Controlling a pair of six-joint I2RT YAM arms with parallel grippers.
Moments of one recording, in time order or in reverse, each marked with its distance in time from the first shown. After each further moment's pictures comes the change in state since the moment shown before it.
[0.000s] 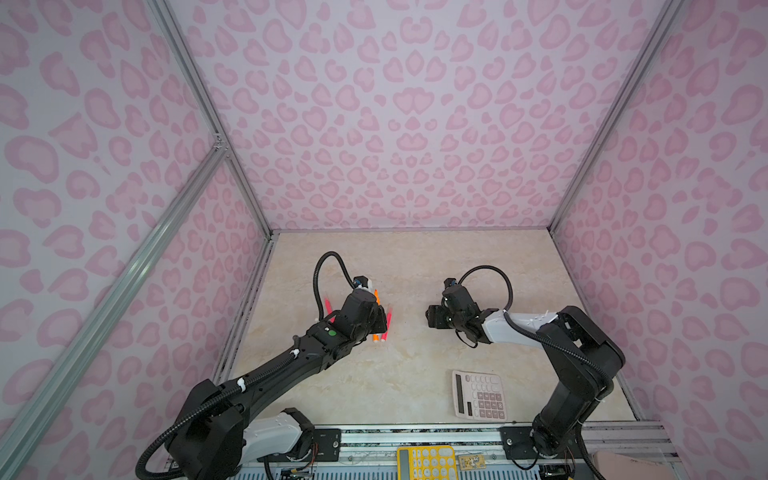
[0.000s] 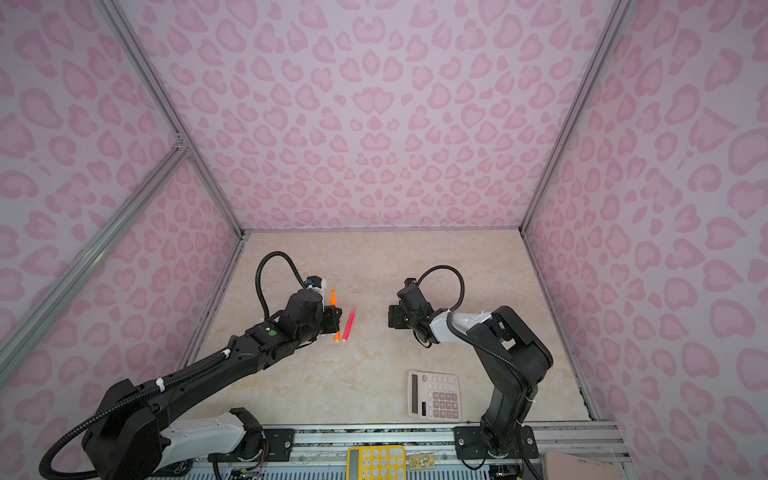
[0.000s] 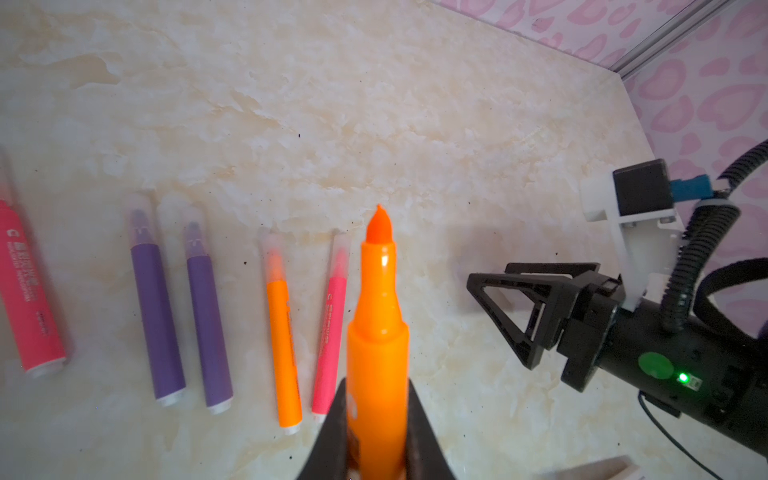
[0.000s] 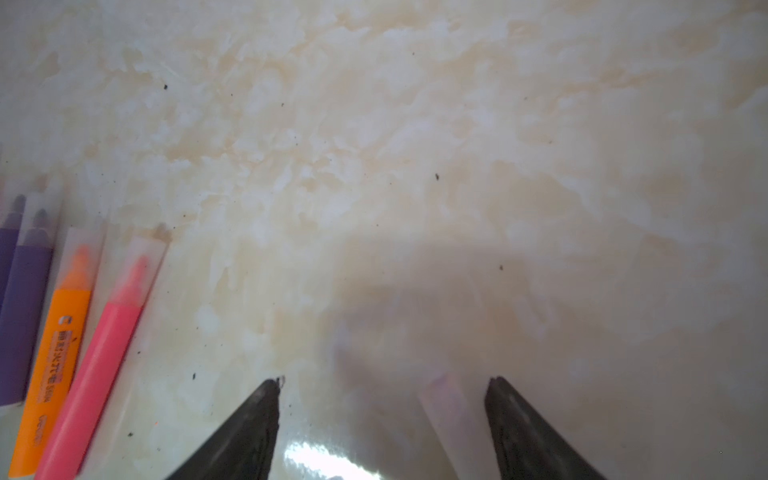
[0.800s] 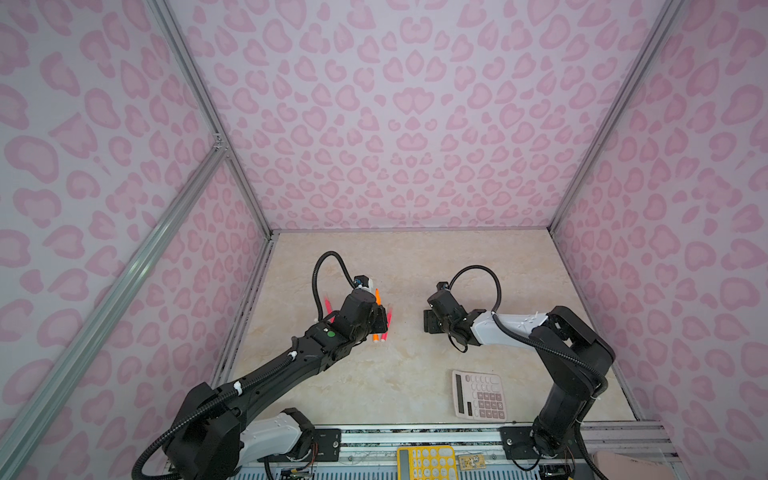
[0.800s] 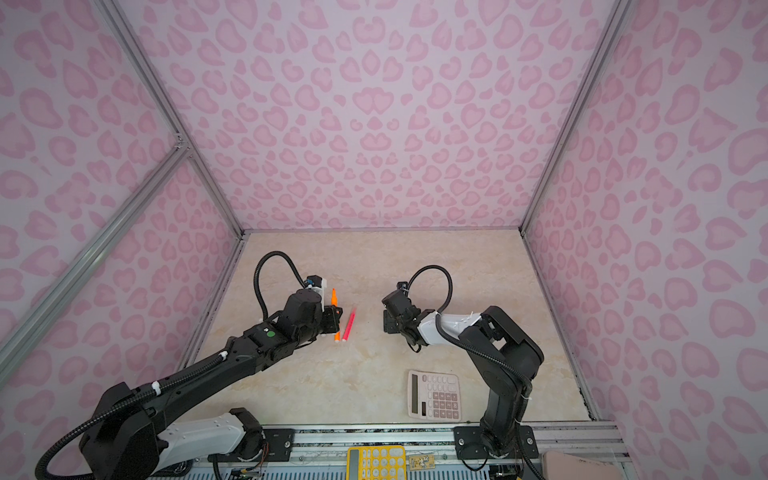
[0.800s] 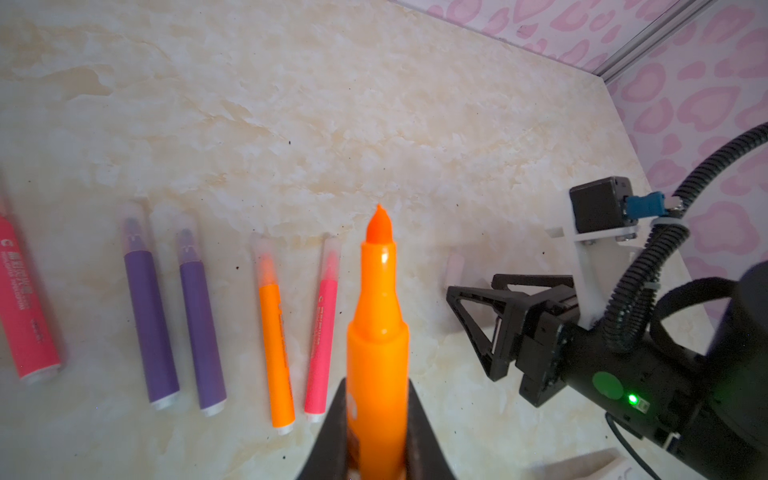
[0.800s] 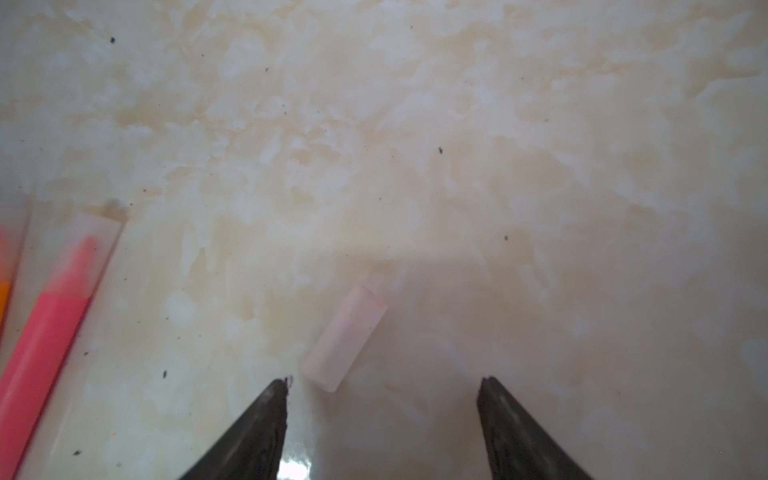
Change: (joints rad) left arm -0.006 -0.005 0.003 0.000 0.005 0.007; right arm 0.112 0.056 0.098 -0.139 0.206 0.033
